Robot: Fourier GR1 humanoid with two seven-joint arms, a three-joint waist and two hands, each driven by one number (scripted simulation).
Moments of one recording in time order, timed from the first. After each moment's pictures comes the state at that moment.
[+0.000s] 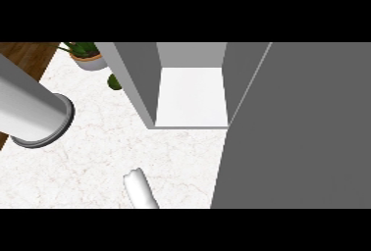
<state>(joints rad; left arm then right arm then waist) 0.60 0.32 -0.76 -1.71 -1.38 0.90 -0.64 0.24 -0.09 0.47 -2.48 0.02 -0.04 0.27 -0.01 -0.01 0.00</state>
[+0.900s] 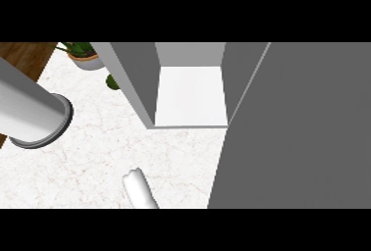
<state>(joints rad) 0.30 0.22 -0.68 -1.25 -1.31 0.95 -0.66 0.19 -0.11 0.62 -2.49 0.09 -0.18 0.32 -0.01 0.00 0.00</state>
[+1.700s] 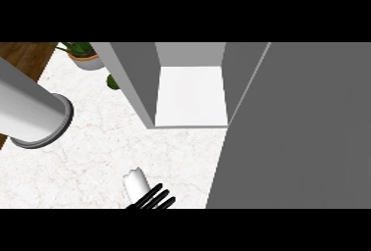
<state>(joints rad) 0.10 0.22 -0.60 -1.04 -1.08 0.93 -0.78 0.16 -0.17 0.66 -2.48 0.11 -0.26 0.32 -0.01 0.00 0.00</state>
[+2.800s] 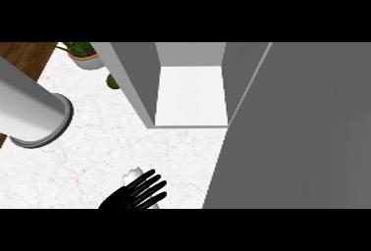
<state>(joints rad) -0.03 0.24 -0.52 -0.90 -0.75 0.83 -1.06 0.12 -0.23 0.70 -2.47 0.13 -0.34 0.33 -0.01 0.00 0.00</state>
